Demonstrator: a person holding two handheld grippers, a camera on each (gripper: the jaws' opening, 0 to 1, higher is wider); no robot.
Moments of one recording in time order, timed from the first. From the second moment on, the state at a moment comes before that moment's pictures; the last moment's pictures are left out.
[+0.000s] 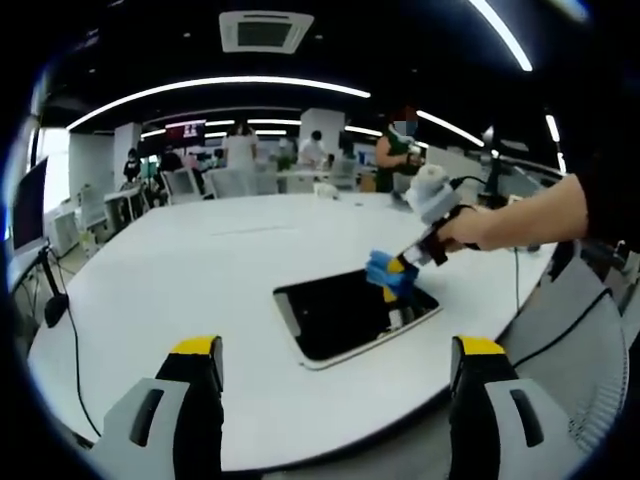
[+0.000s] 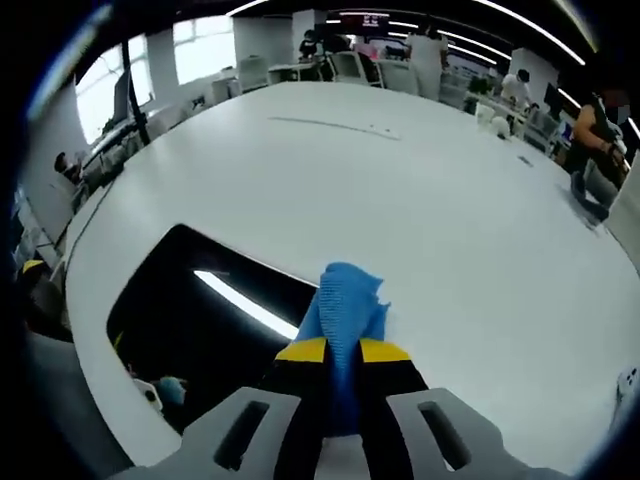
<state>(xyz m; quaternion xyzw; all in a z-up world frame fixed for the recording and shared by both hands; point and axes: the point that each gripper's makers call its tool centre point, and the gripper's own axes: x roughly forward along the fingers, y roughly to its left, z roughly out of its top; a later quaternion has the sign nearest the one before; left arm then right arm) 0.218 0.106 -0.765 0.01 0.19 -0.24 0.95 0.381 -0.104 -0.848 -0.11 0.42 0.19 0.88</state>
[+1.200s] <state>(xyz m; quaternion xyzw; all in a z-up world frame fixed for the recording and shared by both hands) 0.221 0.108 -0.765 0.01 0.19 -0.23 0.96 0.387 -0.075 -0.848 -0.12 0.43 0.19 0.88</state>
